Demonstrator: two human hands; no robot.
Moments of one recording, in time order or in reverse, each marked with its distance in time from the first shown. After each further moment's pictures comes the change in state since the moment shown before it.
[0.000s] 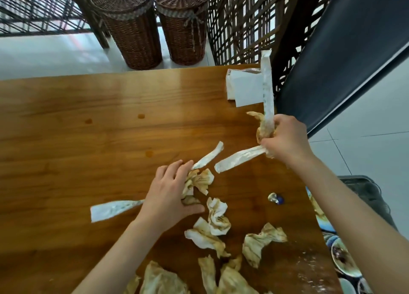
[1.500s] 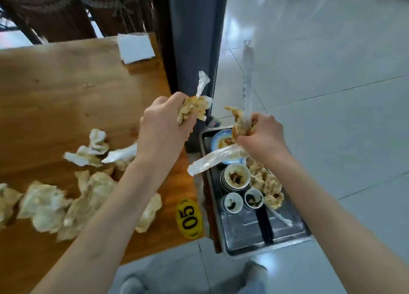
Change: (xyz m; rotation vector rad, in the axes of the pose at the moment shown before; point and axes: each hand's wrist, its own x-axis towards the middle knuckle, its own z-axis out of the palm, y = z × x) left_hand -0.091 0.299 0.008 -0.234 0.505 0.163; right_hand -0.189 0.181 -0.161 0.055 0.056 0.113
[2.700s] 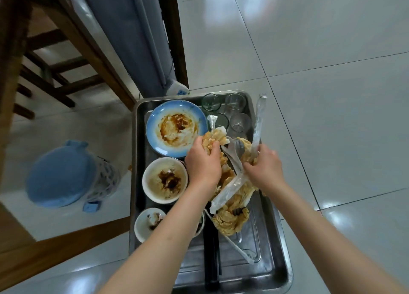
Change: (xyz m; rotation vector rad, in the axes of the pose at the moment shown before) left_hand -0.052 0.072 0.416 -0.378 -0.223 -0.747; right_hand 0.105 0.358 0.086 -0.114 -0.258 0.328
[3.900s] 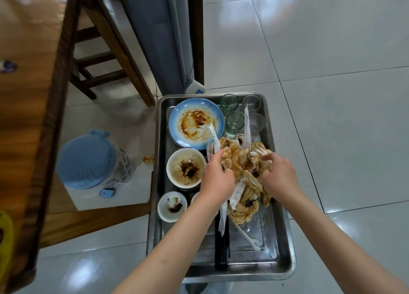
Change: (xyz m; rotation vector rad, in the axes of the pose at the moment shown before) left_hand -0.050 -0.004 -0.041 -0.089 -0.317 -0.158; right_hand -0.049 -0.011 -0.016 -0.031 -0.052 -0.009
